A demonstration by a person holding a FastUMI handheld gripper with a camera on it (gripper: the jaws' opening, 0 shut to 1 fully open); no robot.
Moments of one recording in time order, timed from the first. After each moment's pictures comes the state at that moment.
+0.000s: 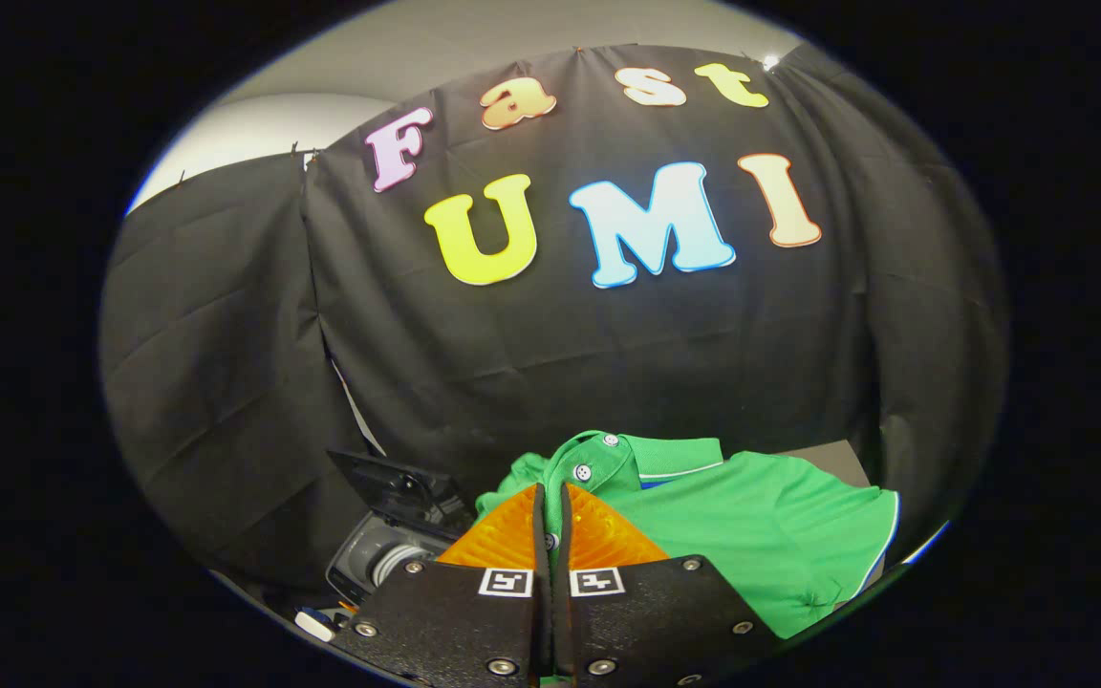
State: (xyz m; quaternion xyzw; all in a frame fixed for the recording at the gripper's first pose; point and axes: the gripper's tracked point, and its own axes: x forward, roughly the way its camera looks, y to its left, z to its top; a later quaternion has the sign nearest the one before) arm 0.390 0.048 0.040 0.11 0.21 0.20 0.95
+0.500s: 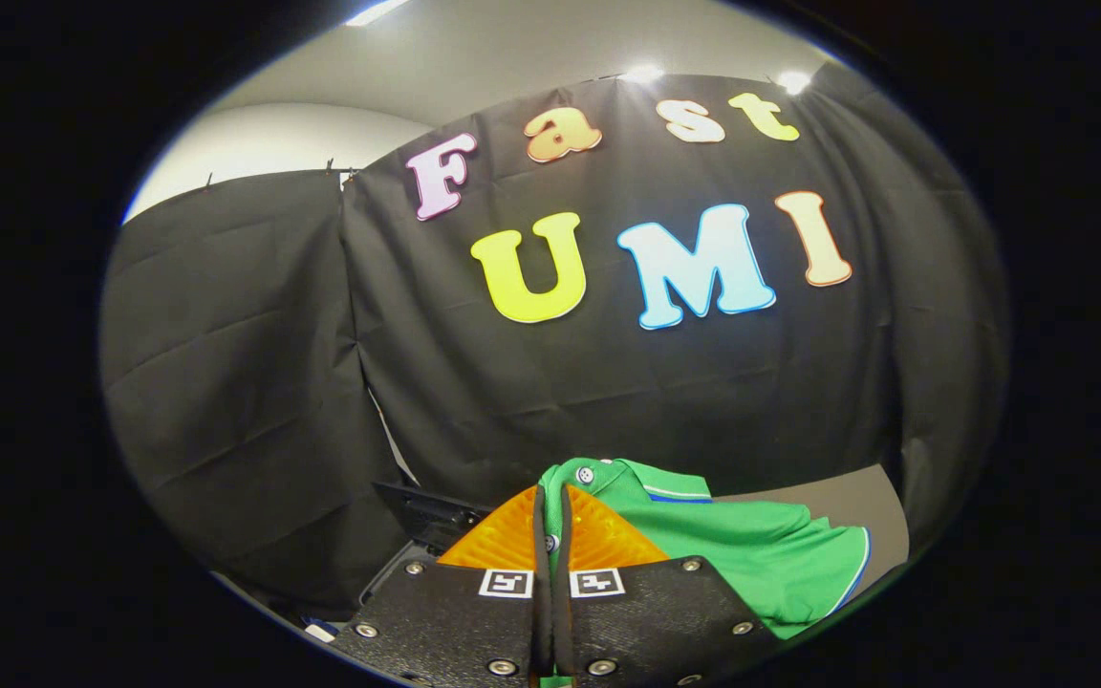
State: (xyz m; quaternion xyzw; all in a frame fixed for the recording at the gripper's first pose) arm 0.371 0.119 0.092 0.11 0.16 0.22 0.96
